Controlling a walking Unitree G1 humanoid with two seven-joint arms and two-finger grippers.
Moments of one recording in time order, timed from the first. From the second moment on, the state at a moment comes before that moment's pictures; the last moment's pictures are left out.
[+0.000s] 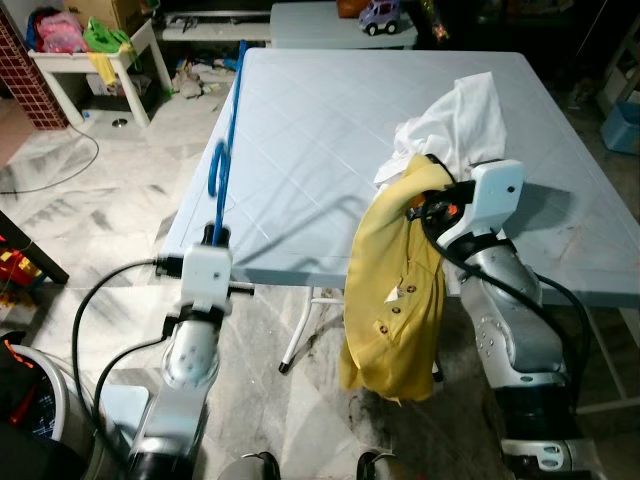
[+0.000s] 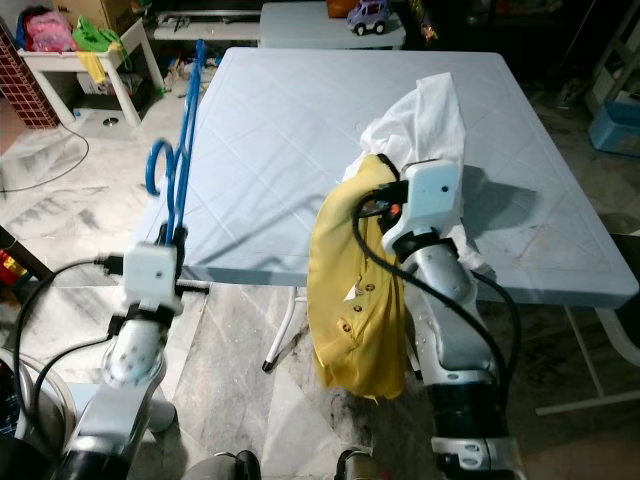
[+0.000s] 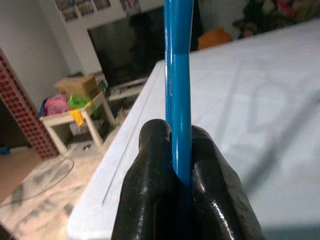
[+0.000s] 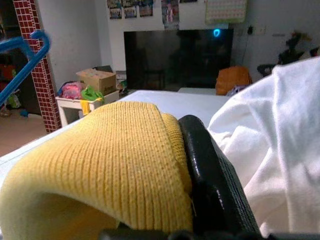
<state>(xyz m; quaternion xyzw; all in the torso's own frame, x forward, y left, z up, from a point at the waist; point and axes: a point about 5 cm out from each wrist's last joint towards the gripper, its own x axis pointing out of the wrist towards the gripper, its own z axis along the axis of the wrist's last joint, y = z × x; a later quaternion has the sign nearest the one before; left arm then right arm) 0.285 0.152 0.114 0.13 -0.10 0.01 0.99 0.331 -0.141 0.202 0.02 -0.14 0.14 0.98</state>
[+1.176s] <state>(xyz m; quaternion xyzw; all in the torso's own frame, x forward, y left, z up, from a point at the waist) 0.266 0.150 0.122 0.15 -0.13 0.00 0.98 0.424 -0.137 0.374 -0.11 -0.16 0.03 0.98</state>
